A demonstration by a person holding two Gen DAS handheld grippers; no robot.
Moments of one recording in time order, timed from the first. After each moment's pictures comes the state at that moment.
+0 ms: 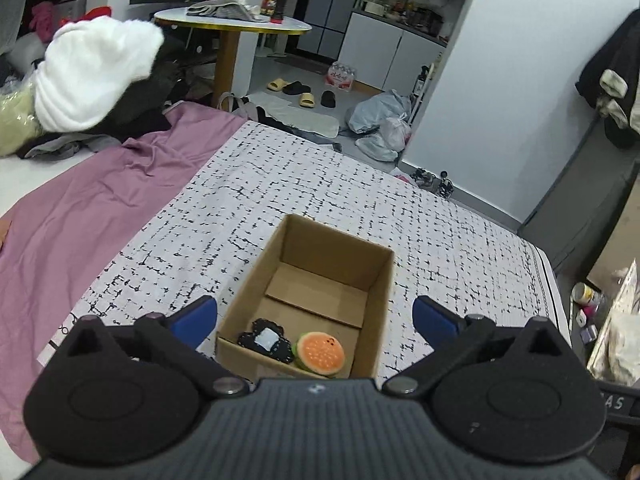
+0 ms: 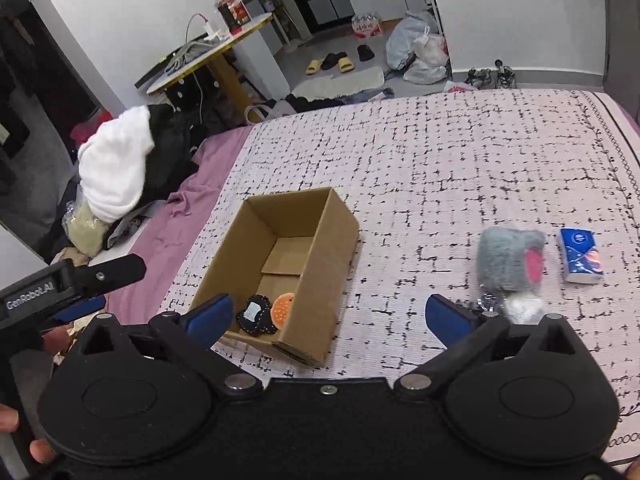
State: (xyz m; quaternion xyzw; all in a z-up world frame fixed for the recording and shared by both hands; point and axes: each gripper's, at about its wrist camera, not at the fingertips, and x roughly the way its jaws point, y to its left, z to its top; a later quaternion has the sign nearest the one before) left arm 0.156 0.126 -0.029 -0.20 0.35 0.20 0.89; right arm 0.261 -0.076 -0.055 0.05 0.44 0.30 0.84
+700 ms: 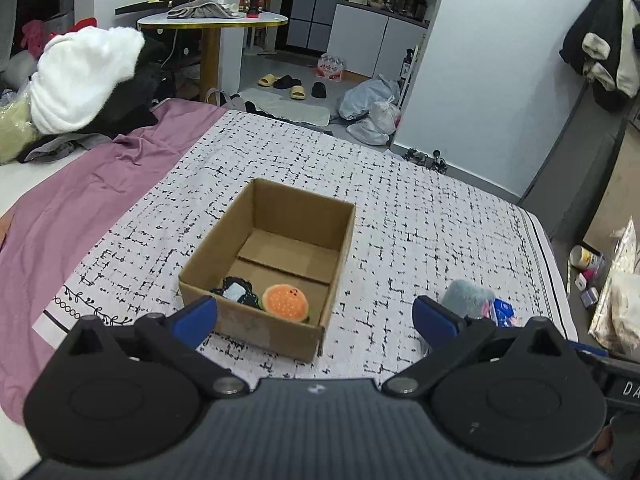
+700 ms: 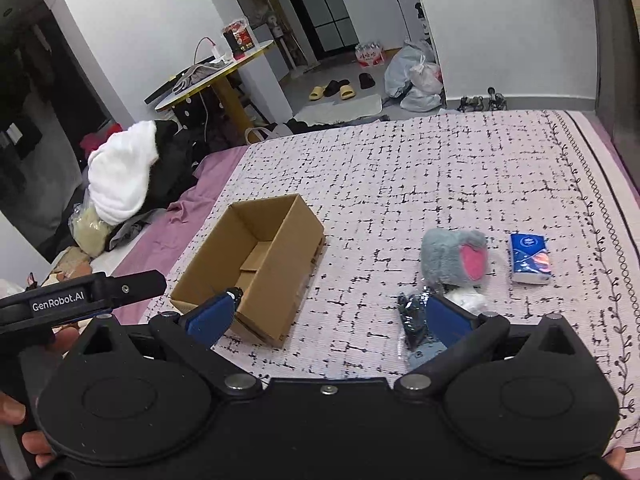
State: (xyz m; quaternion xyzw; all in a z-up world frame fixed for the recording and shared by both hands) left arm 0.142 0.048 -0.039 -0.17 0.36 0.20 0.89; right arm 0.237 -0.151 -0.057 0.05 0.40 0.31 0.86
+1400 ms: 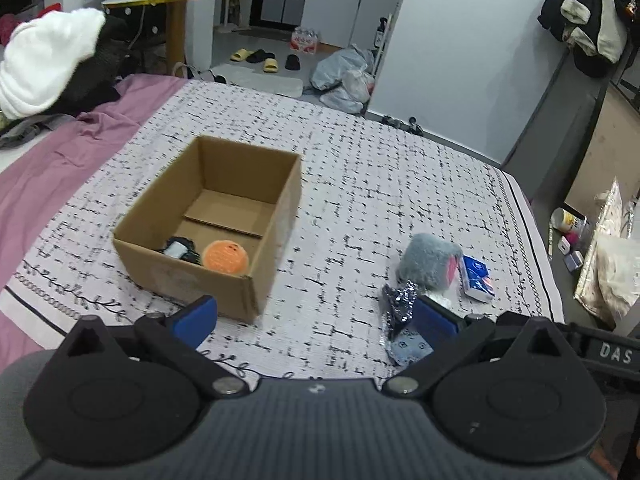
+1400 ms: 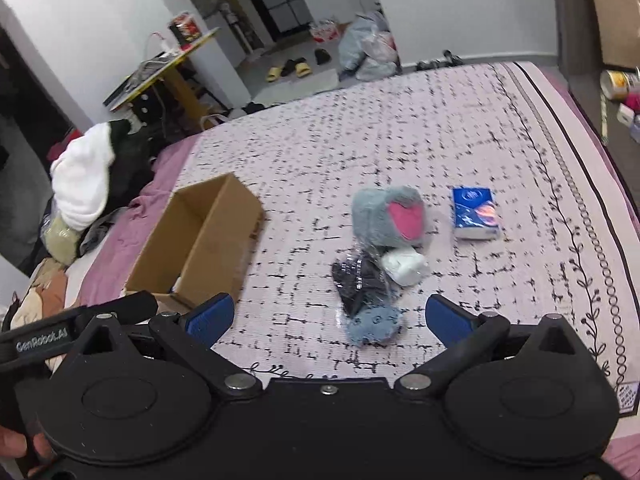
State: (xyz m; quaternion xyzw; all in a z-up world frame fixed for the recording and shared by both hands) left arm 0.164 -0.005 -0.070 -0.17 0.40 0.16 0.89; right arm 0.258 -0.199 -0.091 0.08 0.45 0.25 0.85
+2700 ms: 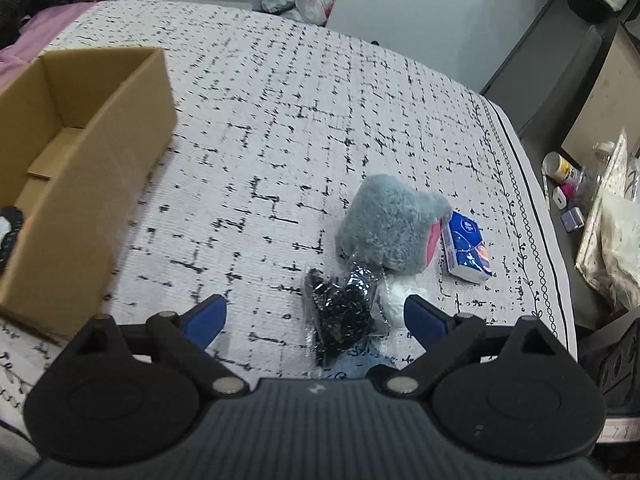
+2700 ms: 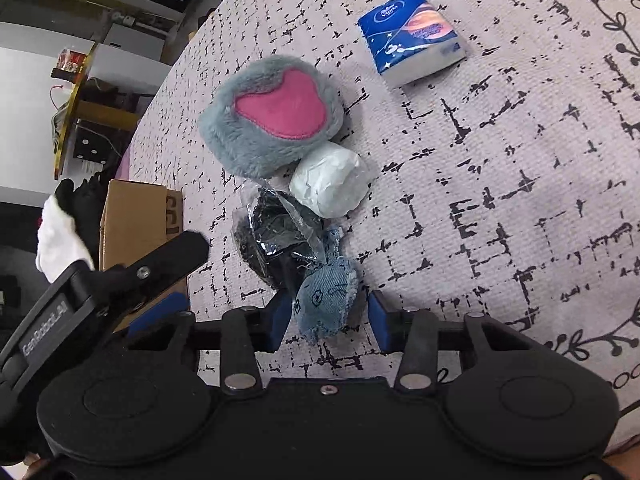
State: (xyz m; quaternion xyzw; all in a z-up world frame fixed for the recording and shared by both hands) left arm 0.299 -0.037 -0.186 -0.20 0.49 0.08 0.85; right arm 0.338 -0.221 -0.242 0.27 0.61 0.20 0.72
